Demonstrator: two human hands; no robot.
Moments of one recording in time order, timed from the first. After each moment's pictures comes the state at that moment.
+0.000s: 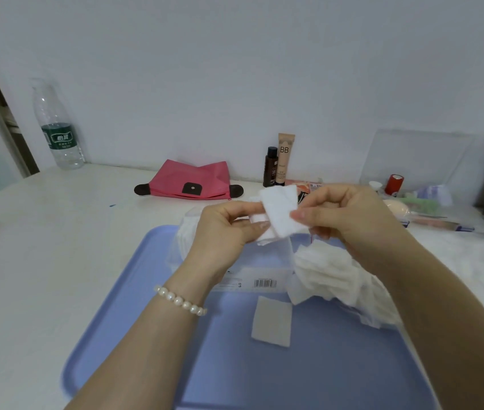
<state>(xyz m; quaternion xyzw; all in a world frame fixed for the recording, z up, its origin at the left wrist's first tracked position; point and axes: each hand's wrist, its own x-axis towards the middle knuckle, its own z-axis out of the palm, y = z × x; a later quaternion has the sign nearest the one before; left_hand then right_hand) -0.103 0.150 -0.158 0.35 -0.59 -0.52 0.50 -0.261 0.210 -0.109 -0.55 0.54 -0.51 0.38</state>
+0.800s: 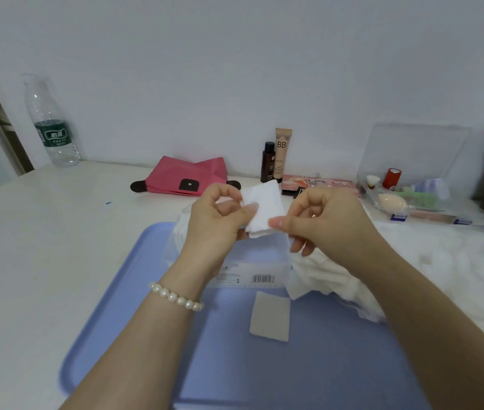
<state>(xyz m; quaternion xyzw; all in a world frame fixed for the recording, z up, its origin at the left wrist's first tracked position) -0.103 0.148 -0.155 0.36 -0.54 -0.53 0.54 -0.243 0.209 -0.118 -0.57 0.60 -0.47 0.30</state>
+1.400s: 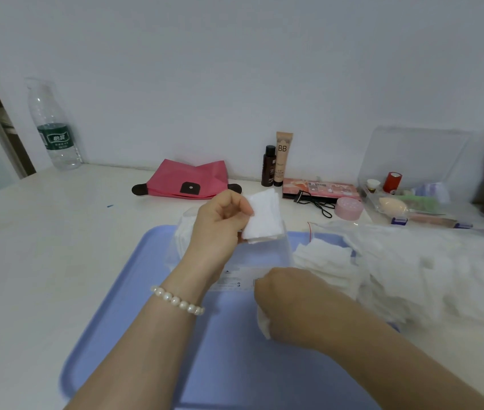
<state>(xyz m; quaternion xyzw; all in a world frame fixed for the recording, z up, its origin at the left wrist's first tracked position) -0.101 0.148 -0.157 0.36 -0.57 -0.52 0.52 -0.199 0.231 -0.149 -0.81 0.58 0.12 0.03</state>
